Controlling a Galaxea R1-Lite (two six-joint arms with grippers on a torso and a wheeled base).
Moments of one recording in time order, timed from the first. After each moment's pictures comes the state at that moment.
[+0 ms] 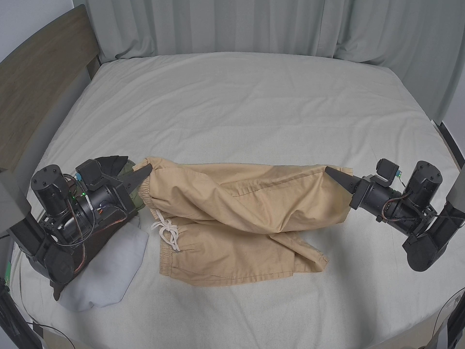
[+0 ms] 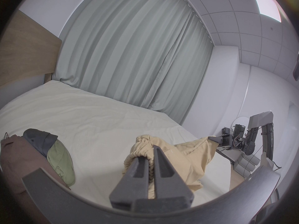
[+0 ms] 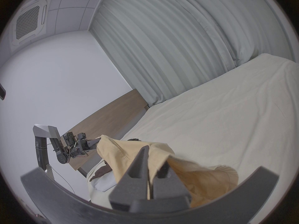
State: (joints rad) left arm -0.16 1.93 -0.48 -1.55 -0.49 -0.29; right arm 0.26 1.96 -0.51 -1.55 0.50 0.43
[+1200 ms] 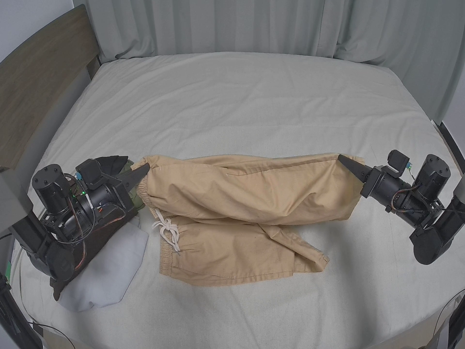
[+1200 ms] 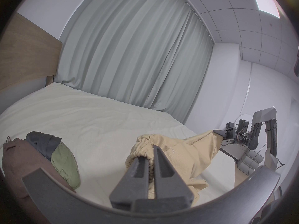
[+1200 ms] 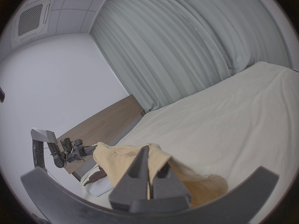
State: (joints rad) left arm -0.14 1.95 -0.50 -1.55 -0.49 -0.27; right arm 0.19 1.93 -0.53 -1.55 0.50 0.43
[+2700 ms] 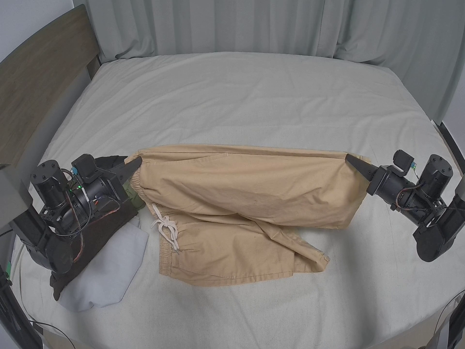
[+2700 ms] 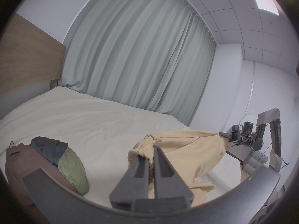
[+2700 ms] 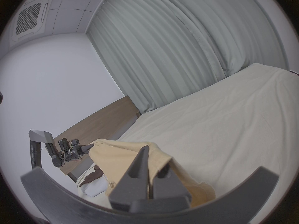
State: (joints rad) left arm -0.08 1.97 -0.55 -1.55 -0.49 -0.27; right arm 0.13 1.94 -0.53 -1.55 0.50 0.43
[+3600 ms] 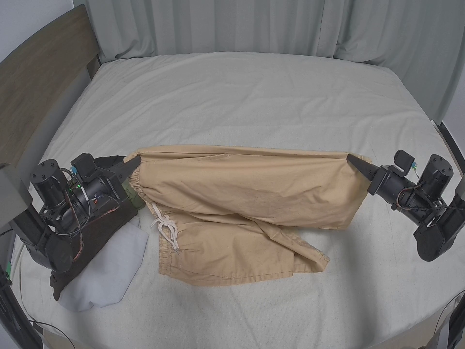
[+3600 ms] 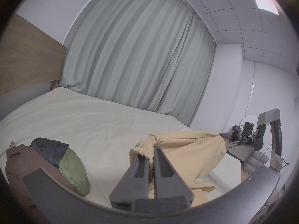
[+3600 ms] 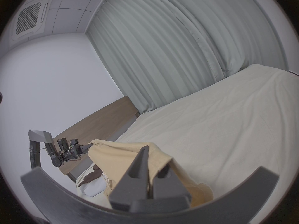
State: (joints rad) left arm -0.07 1.97 -0.56 -1.55 -0.49 -0.27; right arm 0.12 1.94 -0.53 -1.55 0.50 0.43
